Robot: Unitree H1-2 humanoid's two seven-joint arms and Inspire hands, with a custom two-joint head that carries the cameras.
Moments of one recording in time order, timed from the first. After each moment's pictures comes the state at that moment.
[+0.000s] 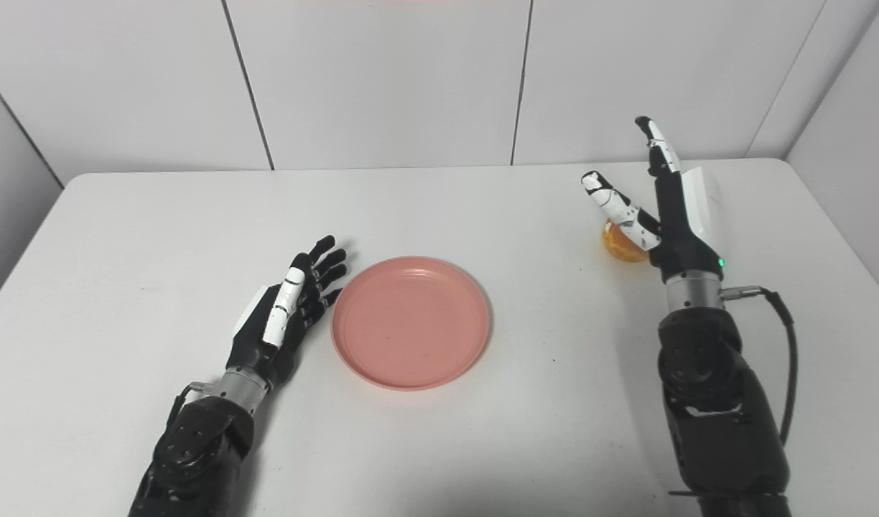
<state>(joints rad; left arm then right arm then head) -0.27 0.05 -0.06 0.06 -0.11 0.13 -0.16 -0.45 -0.31 -0.06 0.07 -0.49 0.10 -0.12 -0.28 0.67</state>
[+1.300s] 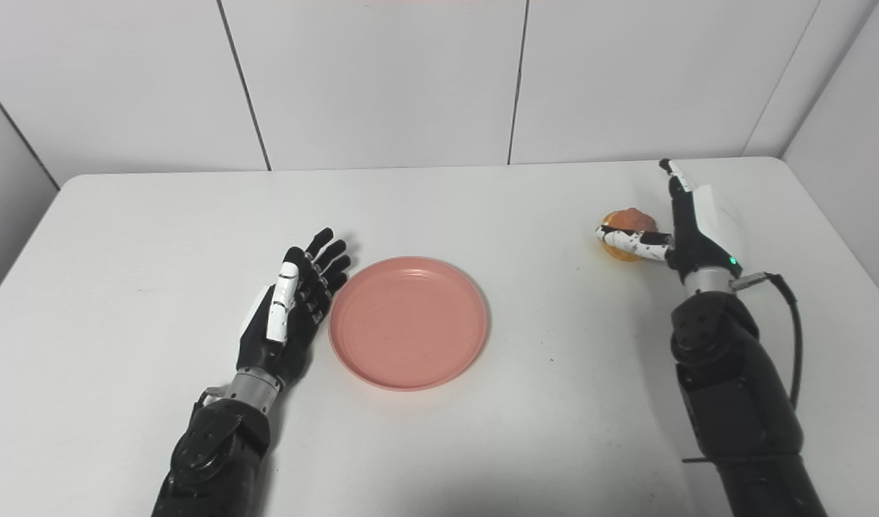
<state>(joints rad) -0.28 -0.02 -0.02 0.14 -0.21 0.03 -0.17 -0.52 -0.38 0.01 0.27 -0.53 0.31 -0.08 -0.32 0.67</state>
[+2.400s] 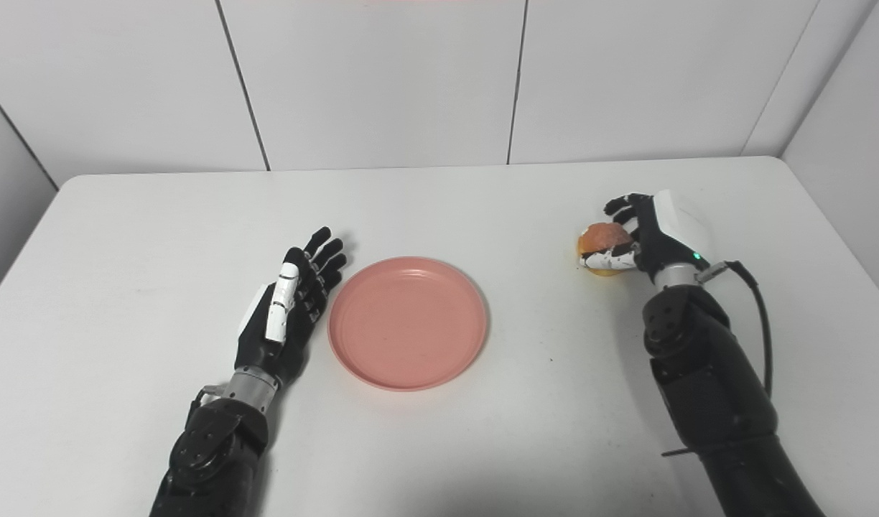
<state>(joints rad) -0.29 -0.01 -0.03 0.15 -0.19 0.01 -0.17 -0.56 -0.39 0.12 0.30 -0.58 0.38 -0.07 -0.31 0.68</state>
